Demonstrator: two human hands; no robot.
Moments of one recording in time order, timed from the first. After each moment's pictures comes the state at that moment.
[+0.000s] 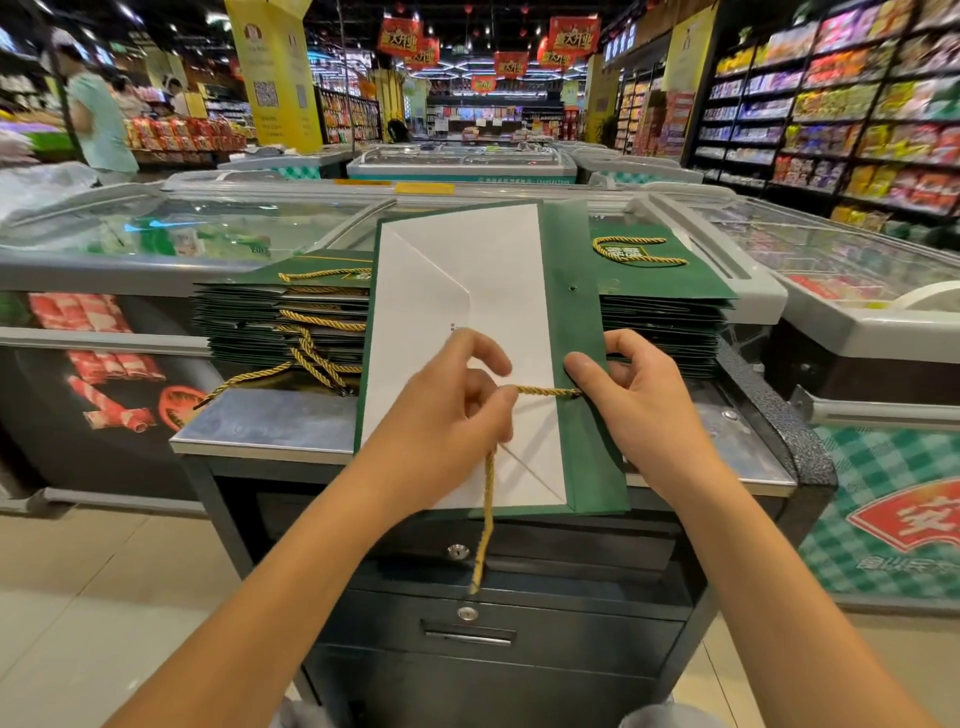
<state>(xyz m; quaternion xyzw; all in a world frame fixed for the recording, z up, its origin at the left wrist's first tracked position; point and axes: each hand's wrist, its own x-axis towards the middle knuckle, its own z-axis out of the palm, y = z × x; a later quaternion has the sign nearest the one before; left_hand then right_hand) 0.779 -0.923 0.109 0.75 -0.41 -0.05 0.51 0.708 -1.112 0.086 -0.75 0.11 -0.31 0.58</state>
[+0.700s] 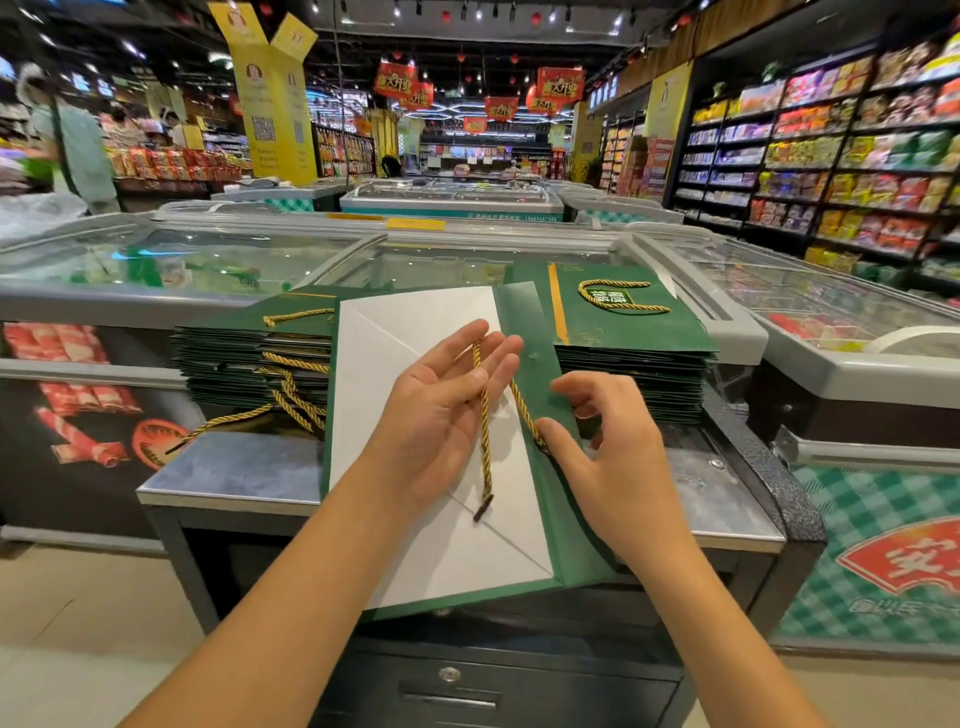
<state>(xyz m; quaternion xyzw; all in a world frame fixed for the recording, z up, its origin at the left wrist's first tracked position) 0.815 -0.971 0.116 0.32 -0.20 -0.28 0.88 0.715 -1.107 0.072 -0.84 0.07 -0.44 0.30</state>
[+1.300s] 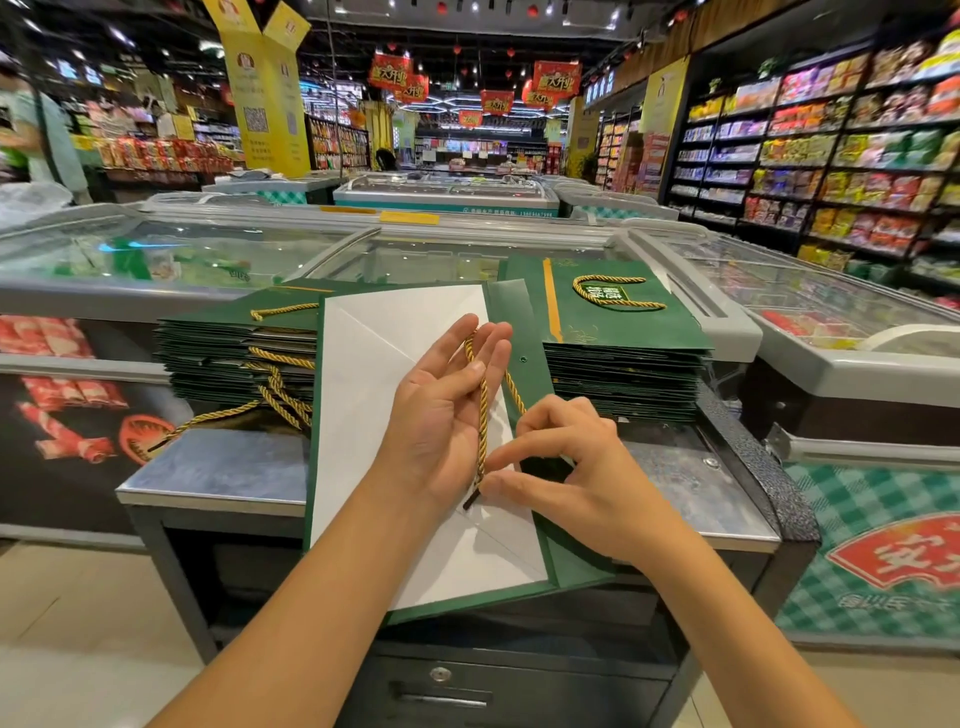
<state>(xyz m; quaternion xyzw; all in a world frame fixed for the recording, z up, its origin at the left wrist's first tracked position) 0.814 -0.989 0.109 0.25 -0.15 -0.27 0.92 0.711 -1.107 0.078 -0.91 -0.03 -0.26 0.32</state>
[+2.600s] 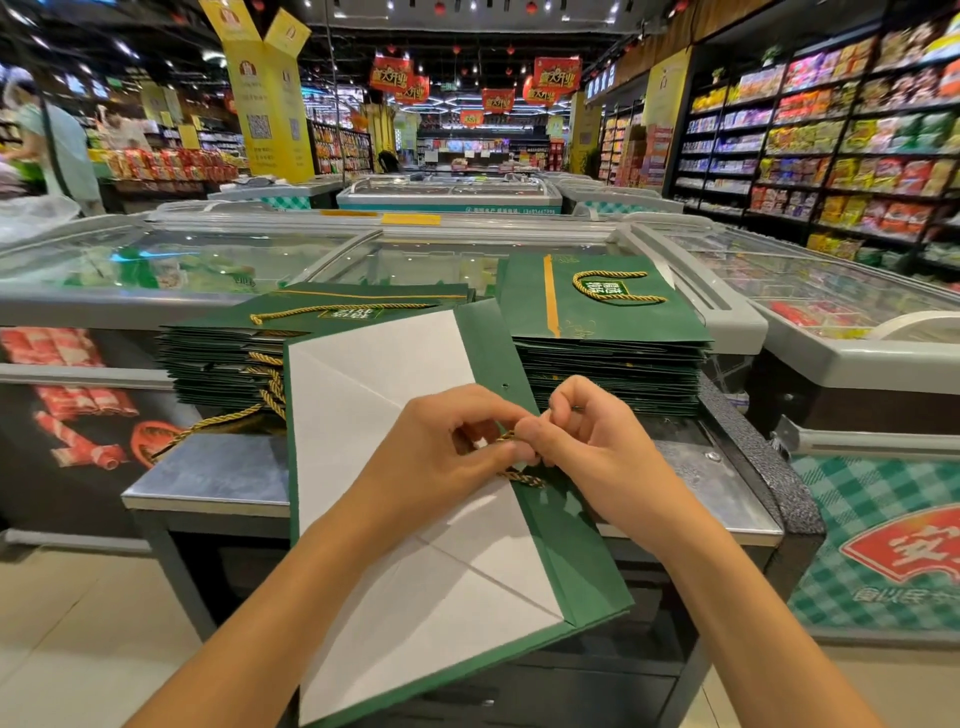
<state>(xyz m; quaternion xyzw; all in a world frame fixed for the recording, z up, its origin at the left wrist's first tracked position) 0.816 -0.955 0.088 0.68 -0.54 0.03 0.50 0.711 -1.115 0.085 -0.76 -0.03 -0.23 0.61</state>
